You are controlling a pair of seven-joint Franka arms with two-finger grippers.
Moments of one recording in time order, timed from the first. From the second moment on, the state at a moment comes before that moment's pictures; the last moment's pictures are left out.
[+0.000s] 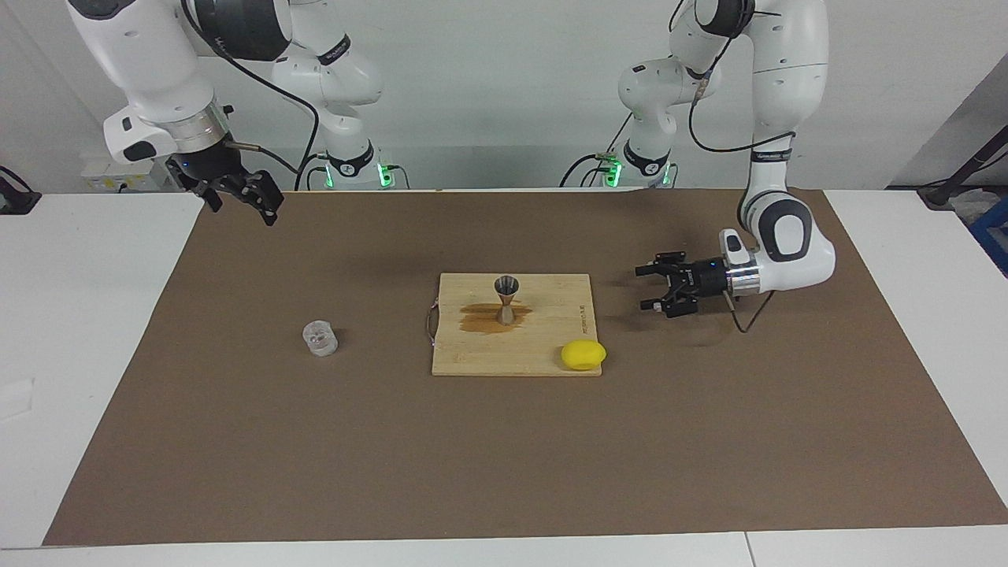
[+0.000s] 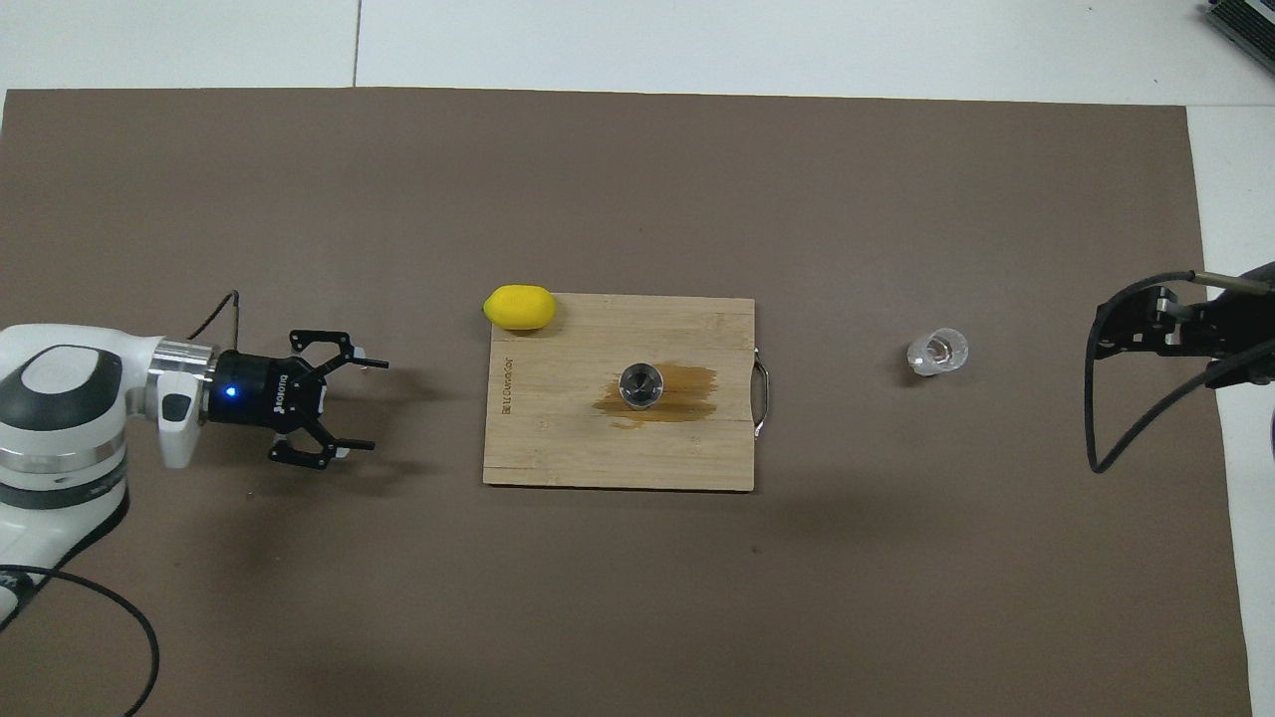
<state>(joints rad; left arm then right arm) 0.22 0.31 -0.06 -2.09 -1.02 1.67 2.61 -0.07 -0.05 0.07 -1.67 -0.04 1.56 0.28</state>
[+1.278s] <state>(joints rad) 0.18 0.19 -0.05 -1.49 -0.33 1.42 2.07 -0.14 0.19 0.07 -1.82 0.19 1.90 0.83</state>
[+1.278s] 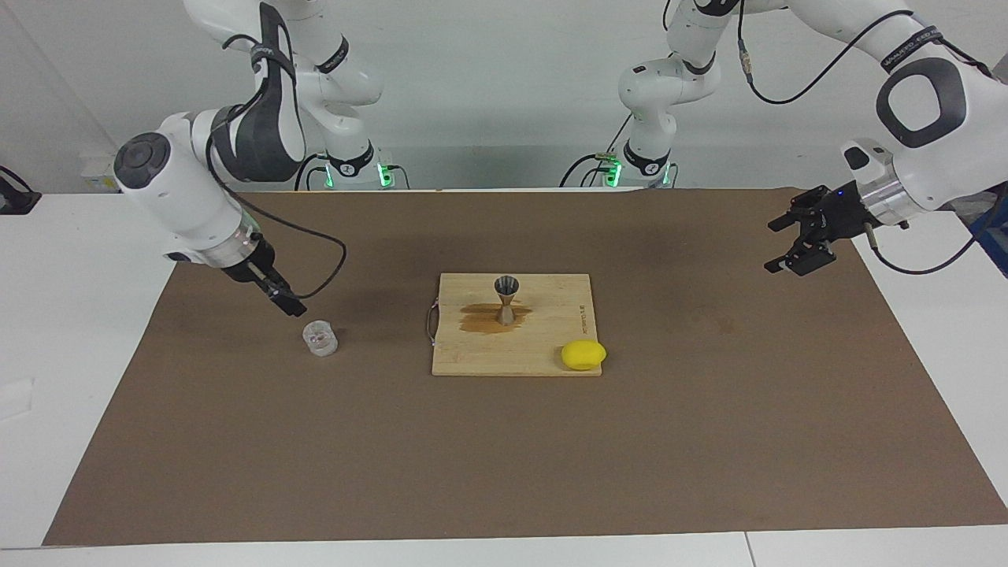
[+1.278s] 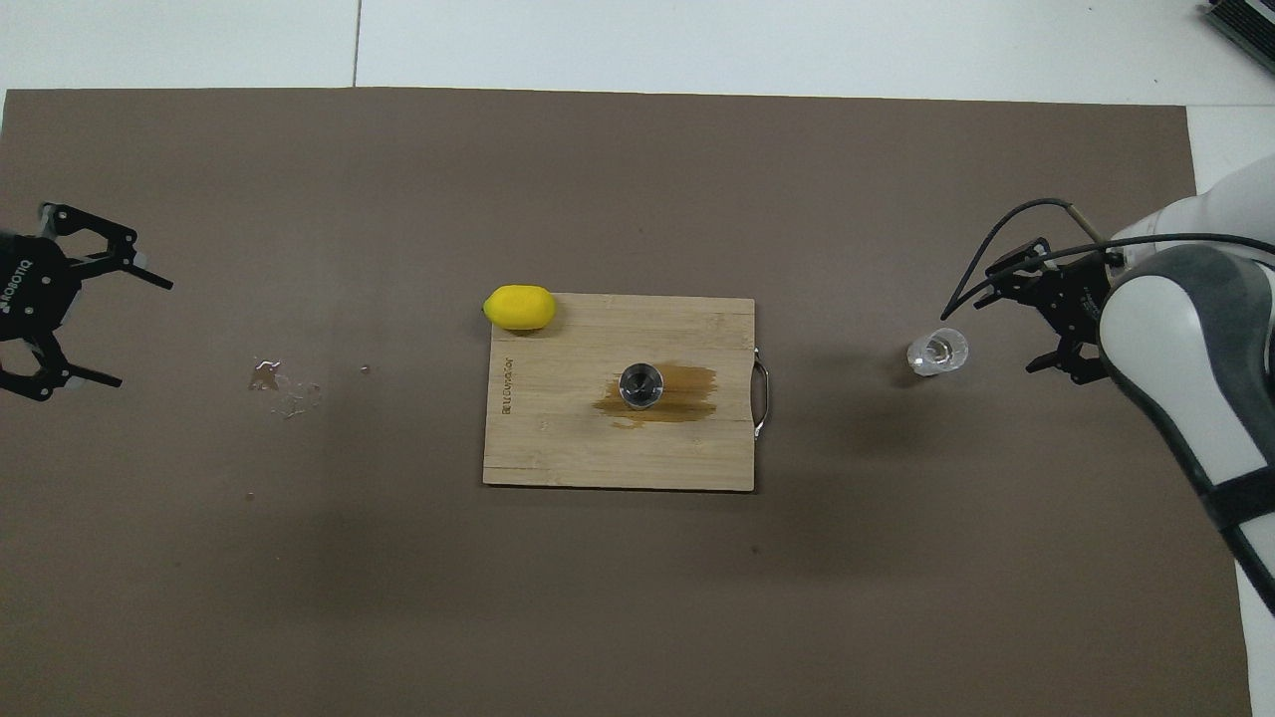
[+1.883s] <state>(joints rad) 0.16 0.13 -0.05 -1.44 -0.20 1.42 1.30 -0.25 0.35 0.07 -1.90 0.52 2.03 0.85</state>
